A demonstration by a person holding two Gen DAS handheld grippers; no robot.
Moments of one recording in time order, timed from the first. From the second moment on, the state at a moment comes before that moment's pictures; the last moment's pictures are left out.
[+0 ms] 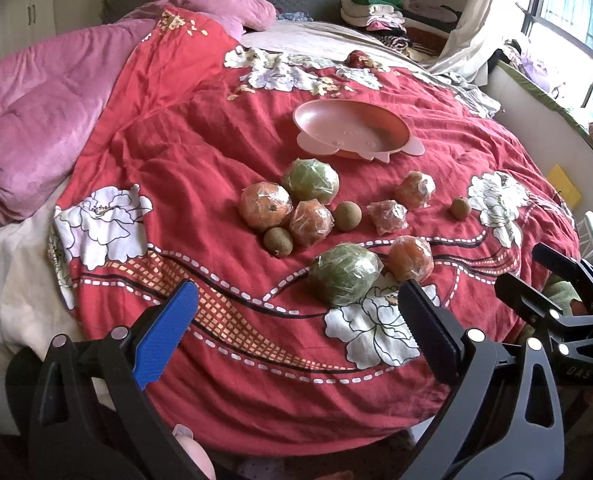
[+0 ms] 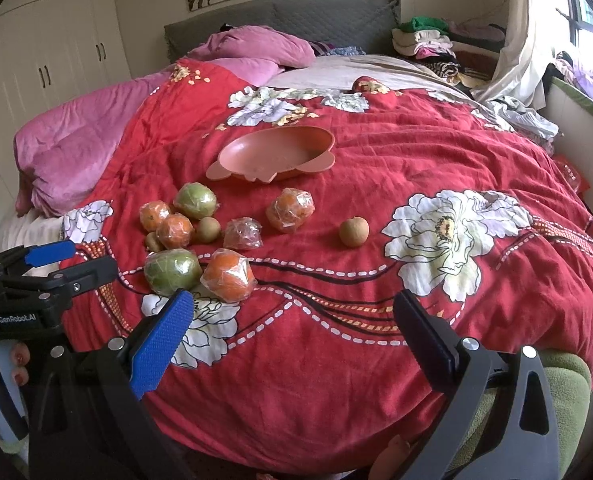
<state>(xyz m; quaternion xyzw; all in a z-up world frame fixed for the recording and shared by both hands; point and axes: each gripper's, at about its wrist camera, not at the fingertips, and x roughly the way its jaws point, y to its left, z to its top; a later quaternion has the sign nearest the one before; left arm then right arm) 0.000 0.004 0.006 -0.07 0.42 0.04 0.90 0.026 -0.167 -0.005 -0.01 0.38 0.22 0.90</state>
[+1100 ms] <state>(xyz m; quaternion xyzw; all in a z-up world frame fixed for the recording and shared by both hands) 0.000 0.002 0.006 -0.08 0.42 0.03 0.90 0.028 -0.167 -0.008 -0.01 0.38 0.22 0.90</state>
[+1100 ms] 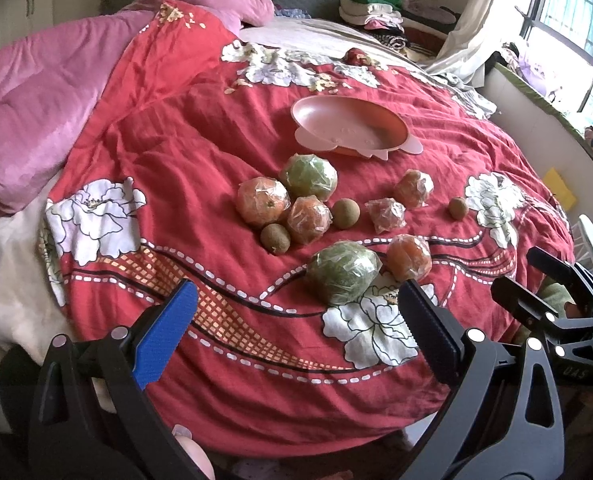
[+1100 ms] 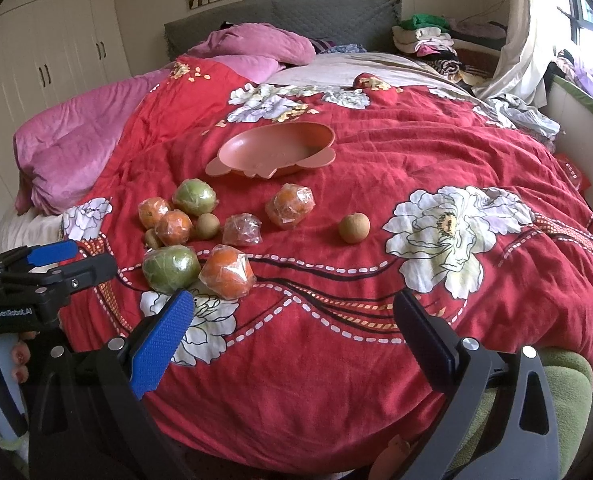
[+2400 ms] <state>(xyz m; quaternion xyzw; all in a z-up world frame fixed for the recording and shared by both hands) 0.061 -0.013 -0.045 -0.07 0.50 -0.10 0.86 0.056 -0.150 -0.038 -0.03 0.42 0.28 0.86</state>
